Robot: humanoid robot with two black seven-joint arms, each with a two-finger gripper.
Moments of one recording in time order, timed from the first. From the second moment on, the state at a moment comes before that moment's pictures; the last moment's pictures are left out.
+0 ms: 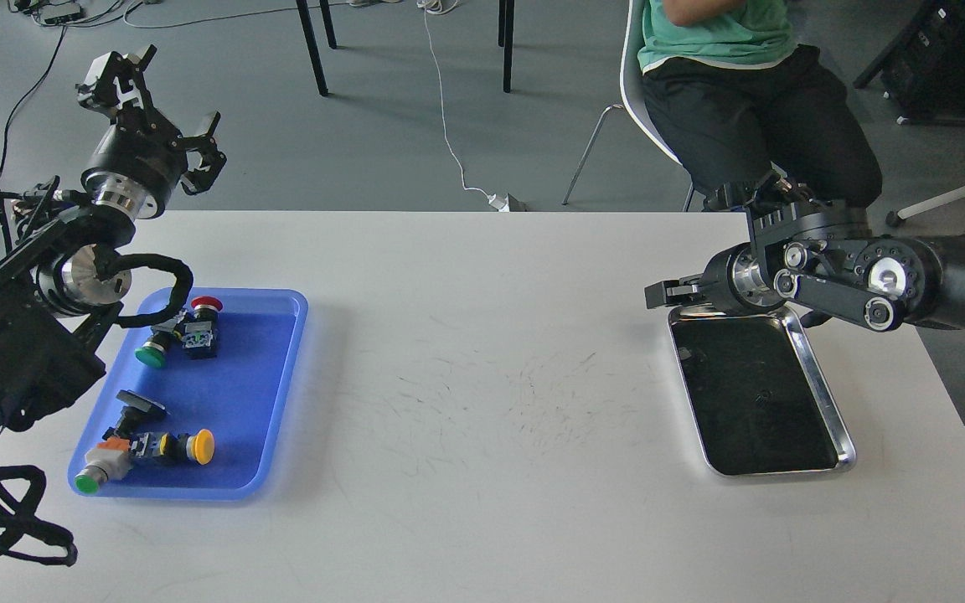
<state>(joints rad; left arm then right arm) -0.85 0.34 -0.79 -0.50 0.06 -0.34 -0.34 1.36 -0.35 -0.45 0.89 -0.85 0.38 -0.08</state>
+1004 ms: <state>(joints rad) -0.86 0.34 -0.79 -0.49 0.06 -0.34 -0.34 1.33 0.00 -0.43 0.82 -0.66 0.29 -0.03</state>
